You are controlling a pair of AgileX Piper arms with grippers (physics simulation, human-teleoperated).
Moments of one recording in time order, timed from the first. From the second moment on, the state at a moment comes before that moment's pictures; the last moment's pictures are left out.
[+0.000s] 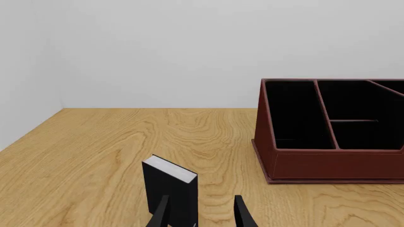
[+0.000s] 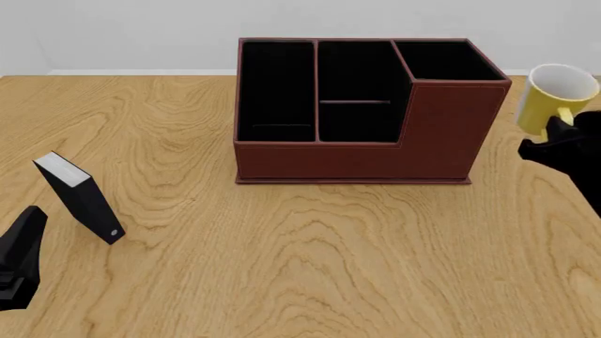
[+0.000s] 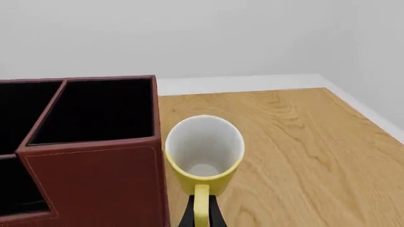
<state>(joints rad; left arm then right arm) 0.00 0.00 0.00 0.00 0.00 -0.21 1.38 -0.40 -0.80 -0.06</state>
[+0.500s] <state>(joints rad) 0.00 0.00 0.00 0.00 0.00 -0.21 1.50 -0.39 -0.88 -0.06</state>
